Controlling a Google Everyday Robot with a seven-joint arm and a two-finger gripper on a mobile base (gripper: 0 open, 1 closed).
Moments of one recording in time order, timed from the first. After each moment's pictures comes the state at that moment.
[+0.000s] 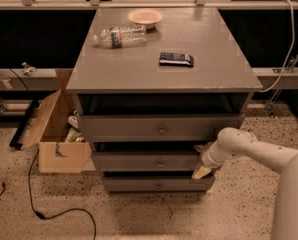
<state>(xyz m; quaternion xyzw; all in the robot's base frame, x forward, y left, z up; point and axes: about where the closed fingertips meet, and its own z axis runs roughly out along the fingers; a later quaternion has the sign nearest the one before) 0.621 -0.211 0.408 -0.65 0.73 0.06 0.21</state>
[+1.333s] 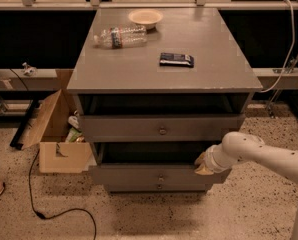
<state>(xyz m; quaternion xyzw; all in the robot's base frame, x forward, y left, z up) 0.594 -0.209 0.437 -0.65 0.73 0.05 0.22</state>
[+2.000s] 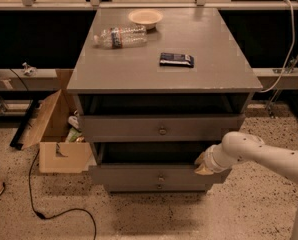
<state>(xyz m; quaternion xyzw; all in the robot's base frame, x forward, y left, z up) 0.594 -0.209 0.436 -0.65 0.73 0.05 0.22</state>
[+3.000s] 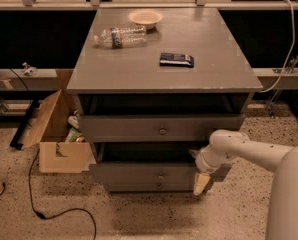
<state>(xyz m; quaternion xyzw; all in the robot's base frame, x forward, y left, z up) 0.589 -0.194 0.405 -0.69 0.70 0.07 0.16</state>
